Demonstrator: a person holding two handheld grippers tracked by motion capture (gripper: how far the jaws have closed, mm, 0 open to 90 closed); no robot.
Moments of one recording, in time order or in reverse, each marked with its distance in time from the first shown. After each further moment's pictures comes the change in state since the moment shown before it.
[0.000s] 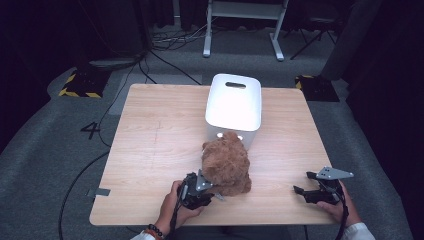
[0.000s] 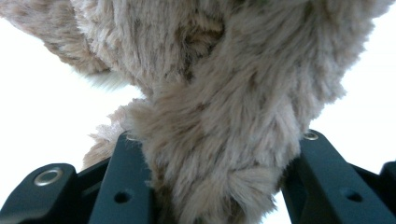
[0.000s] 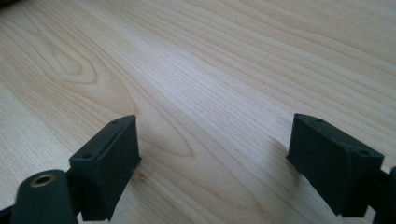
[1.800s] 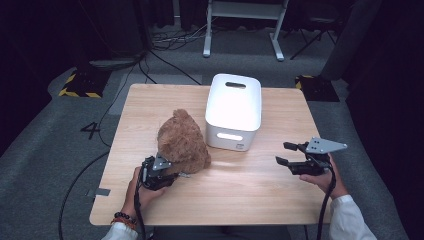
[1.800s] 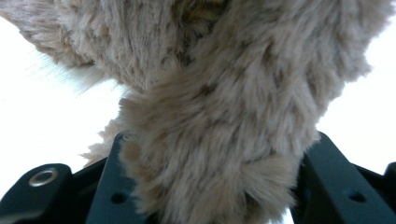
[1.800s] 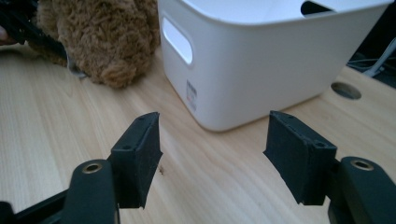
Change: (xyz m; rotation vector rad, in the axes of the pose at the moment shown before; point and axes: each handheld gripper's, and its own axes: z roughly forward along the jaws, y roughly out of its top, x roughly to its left) left arm 0.097 -0.046 -0.025 -0.032 0.097 -0.114; right arm 0.025 0.124 -0.006 -0.266 0.169 -0.200
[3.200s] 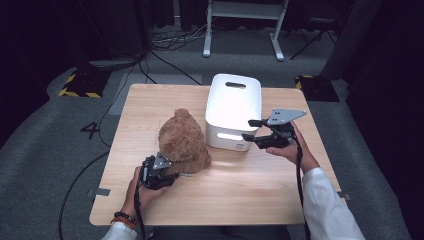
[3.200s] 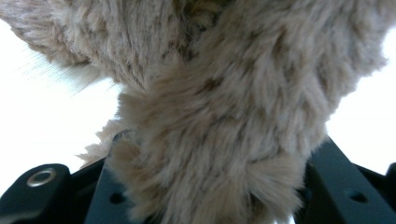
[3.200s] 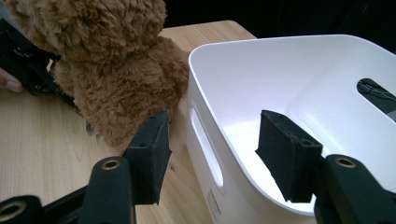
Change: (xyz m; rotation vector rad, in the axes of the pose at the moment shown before) left arm 0.000 0.001 0.002 0.005 -0.018 -0.016; right arm 0.013 0.099 0.077 0.019 0.117 -0.108
